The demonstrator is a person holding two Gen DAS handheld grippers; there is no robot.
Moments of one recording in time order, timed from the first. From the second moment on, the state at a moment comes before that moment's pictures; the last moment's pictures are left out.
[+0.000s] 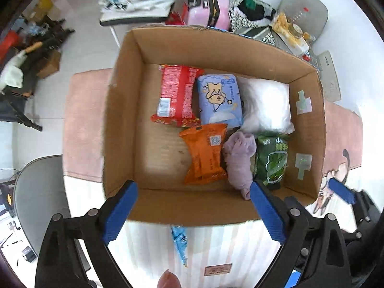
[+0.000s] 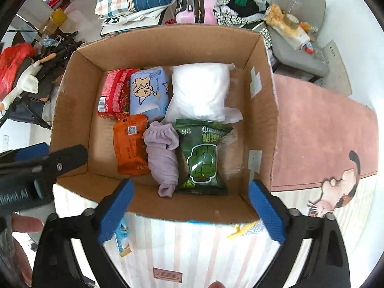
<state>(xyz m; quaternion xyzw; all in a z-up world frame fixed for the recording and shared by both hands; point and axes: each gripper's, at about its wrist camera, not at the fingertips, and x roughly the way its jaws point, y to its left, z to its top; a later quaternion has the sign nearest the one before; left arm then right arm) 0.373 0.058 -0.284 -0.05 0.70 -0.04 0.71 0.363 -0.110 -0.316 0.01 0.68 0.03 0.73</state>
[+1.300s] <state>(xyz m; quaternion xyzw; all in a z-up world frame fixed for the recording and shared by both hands) 0.218 0.045 -0.302 -0.07 0.66 0.09 0.74 0.208 -0.283 -0.373 0.29 0.67 -0.08 0.68</state>
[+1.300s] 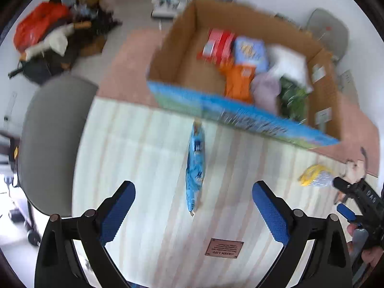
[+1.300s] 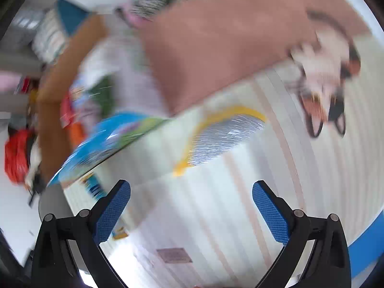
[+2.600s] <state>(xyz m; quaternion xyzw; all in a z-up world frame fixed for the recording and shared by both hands) 0.256 0.052 -0.456 -0.02 0.75 0.01 0.66 0.218 -0.223 -0.451 0.04 0.77 0.00 0.63</state>
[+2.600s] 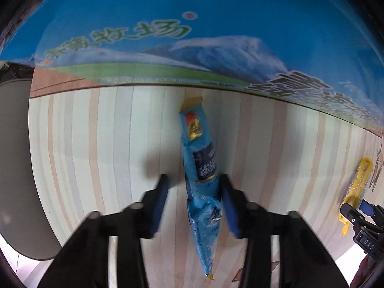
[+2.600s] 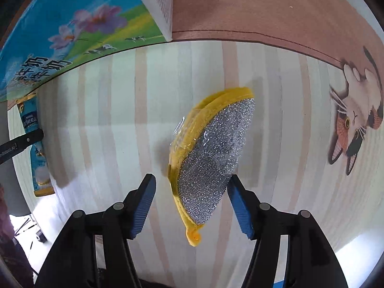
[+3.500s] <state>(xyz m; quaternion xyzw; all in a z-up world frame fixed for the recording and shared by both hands) 0.254 0.063 -0.245 -0.11 0.65 -0.11 0.75 0.224 -0.196 -0.262 0.14 0.68 0.13 0.71</state>
